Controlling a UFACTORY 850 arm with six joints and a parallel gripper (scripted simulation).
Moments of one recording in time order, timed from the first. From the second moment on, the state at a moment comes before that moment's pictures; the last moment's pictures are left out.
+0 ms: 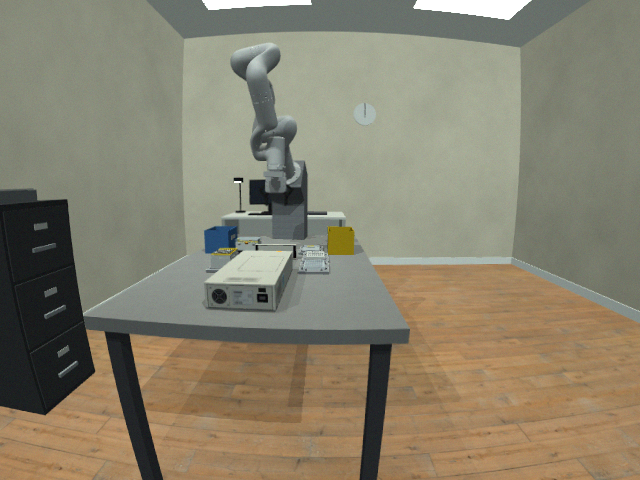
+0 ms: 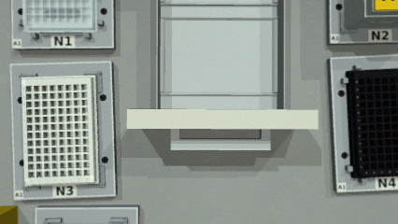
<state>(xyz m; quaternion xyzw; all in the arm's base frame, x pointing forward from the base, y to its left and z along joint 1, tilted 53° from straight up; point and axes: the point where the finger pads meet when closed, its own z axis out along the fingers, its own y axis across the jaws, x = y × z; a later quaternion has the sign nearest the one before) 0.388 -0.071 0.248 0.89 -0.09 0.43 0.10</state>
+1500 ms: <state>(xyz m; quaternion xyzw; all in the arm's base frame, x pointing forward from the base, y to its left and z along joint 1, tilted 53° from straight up) 0.545 0.015 0.311 0.89 -0.09 0.43 0.09</state>
